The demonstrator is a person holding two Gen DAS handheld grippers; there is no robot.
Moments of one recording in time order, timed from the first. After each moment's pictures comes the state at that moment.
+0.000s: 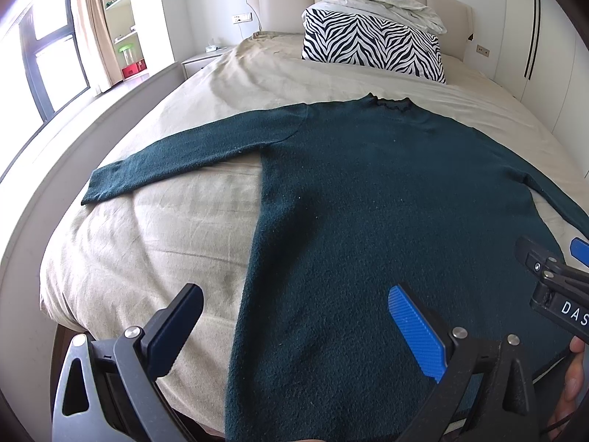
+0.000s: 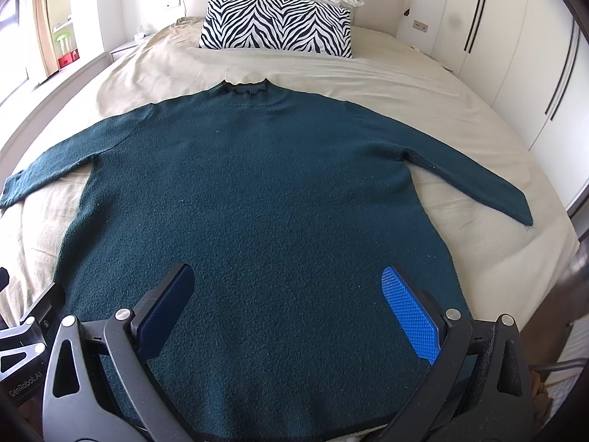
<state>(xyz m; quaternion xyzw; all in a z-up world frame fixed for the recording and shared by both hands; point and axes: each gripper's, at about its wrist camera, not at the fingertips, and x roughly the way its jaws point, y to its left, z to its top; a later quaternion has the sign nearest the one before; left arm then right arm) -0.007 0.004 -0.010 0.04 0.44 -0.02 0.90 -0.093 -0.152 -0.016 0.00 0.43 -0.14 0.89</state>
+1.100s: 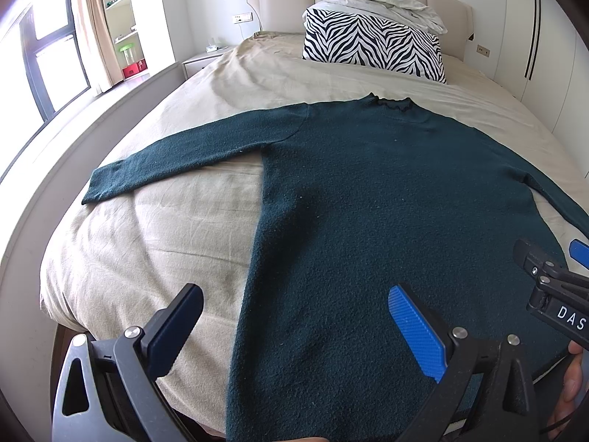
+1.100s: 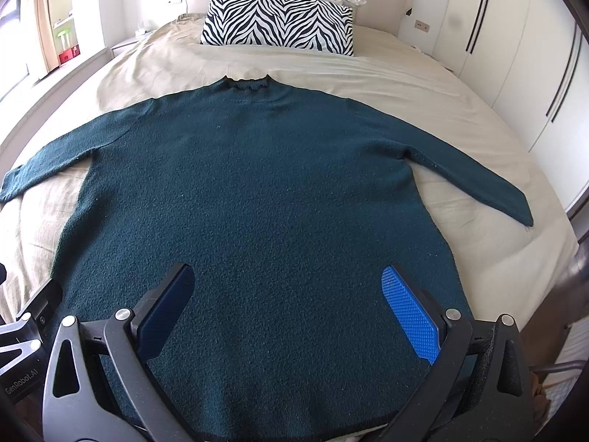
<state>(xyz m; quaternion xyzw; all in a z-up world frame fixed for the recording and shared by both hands) -0.007 0.004 -0.010 0.04 0.44 -0.02 0.90 -0.090 -0.148 -0.022 -0.01 0.43 -0.14 0.89</state>
